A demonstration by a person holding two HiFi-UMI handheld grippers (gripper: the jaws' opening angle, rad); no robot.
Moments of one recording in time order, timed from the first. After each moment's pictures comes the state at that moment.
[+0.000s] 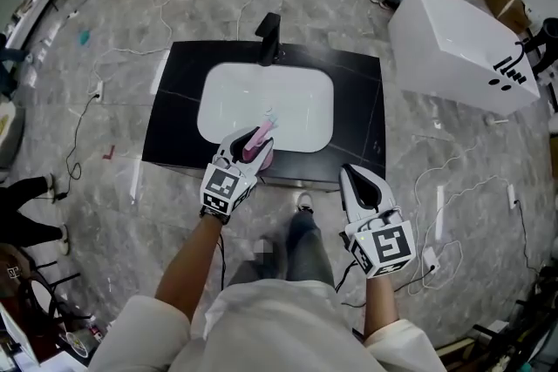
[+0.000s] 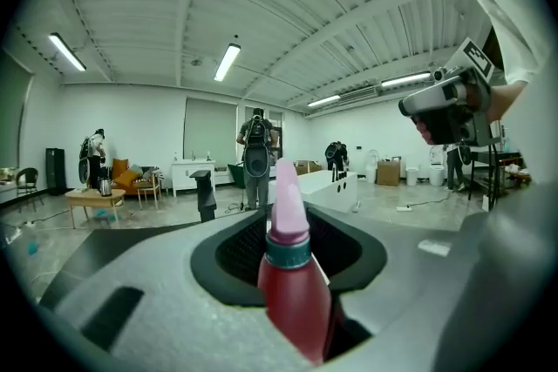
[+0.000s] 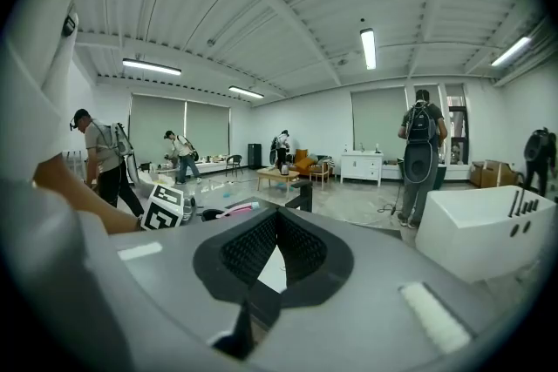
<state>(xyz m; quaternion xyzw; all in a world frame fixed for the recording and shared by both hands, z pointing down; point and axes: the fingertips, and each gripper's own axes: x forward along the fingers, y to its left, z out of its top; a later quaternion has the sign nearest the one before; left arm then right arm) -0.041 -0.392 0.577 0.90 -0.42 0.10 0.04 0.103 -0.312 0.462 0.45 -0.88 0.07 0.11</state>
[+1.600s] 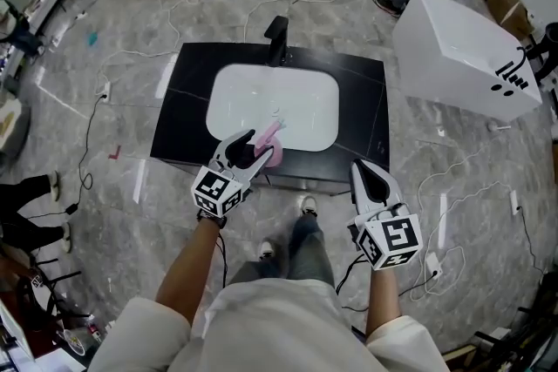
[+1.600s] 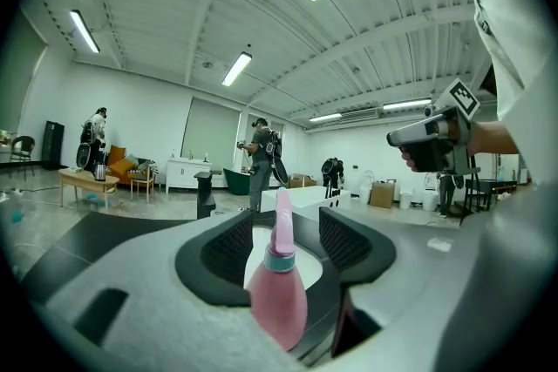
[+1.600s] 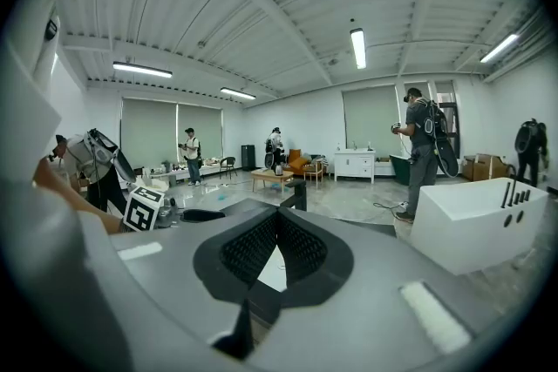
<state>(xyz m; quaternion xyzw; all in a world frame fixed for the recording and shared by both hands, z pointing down) -0.061 -0.368 0.567 0.91 -0.40 0.04 0.07 0.116 -0.313 0.465 0.48 -0.87 0.09 0.10</state>
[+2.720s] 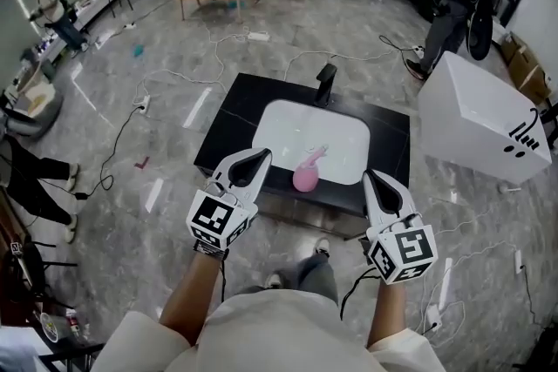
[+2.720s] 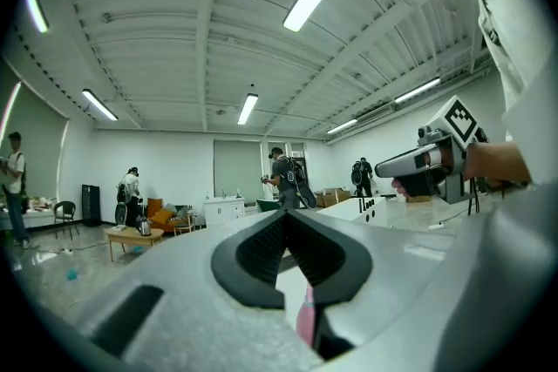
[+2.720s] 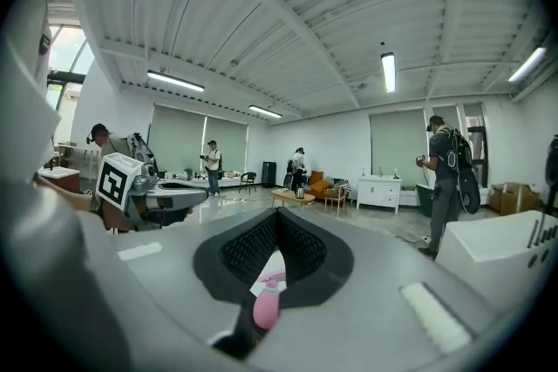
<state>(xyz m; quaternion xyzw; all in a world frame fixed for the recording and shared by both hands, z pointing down) -0.142 -0.276 0.385 0.86 -0.50 0.02 -0.04 0.034 -0.272 0.361 0.42 -0.91 0.02 0.06</state>
